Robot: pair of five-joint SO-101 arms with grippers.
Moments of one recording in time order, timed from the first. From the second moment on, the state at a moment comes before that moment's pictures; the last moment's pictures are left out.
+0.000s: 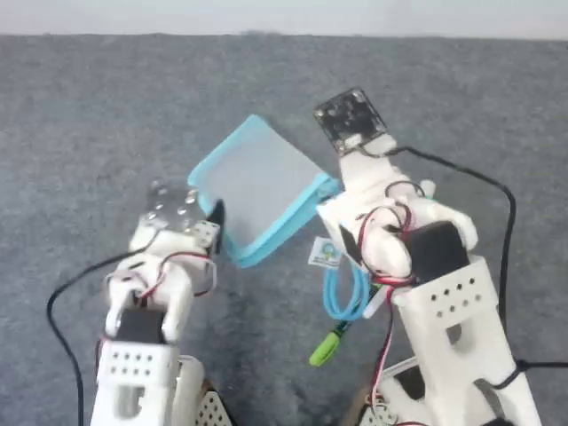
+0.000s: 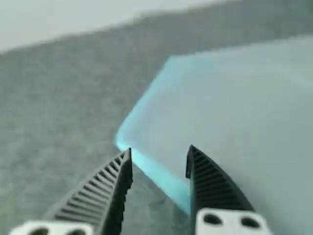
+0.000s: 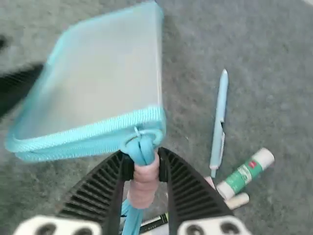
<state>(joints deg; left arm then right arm) -0.8 -69.8 80.3 37.5 -4.8 -27.4 -37.1 15.7 78.9 7.9</state>
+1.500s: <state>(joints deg) -17.0 -103.1 80.3 58.5 -4.7 -48.7 -44.8 47.3 63.2 14.3</state>
